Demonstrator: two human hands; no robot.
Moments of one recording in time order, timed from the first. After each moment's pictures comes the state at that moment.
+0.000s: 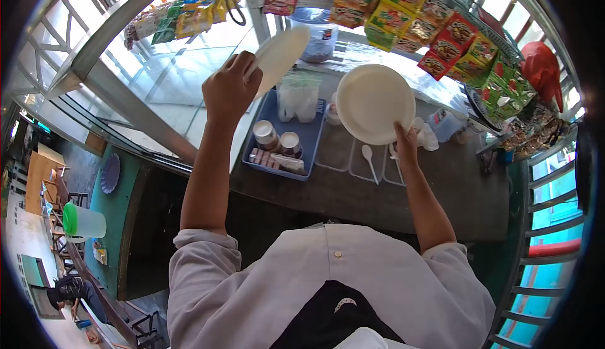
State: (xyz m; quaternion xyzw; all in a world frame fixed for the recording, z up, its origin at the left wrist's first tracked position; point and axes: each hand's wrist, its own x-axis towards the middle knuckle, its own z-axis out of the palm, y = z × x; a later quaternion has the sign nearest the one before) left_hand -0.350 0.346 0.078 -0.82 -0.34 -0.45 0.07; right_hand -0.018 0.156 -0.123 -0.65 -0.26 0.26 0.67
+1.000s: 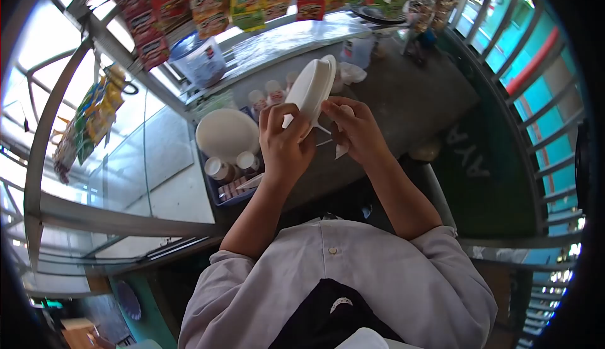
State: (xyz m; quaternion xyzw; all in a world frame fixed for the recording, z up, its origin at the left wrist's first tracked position) left_hand -0.276 0.207 0.010 -0.86 0.00 -0.46 -0.23; right_hand -0.192 0.076 0.024 -0.49 -0.18 0.30 0.80
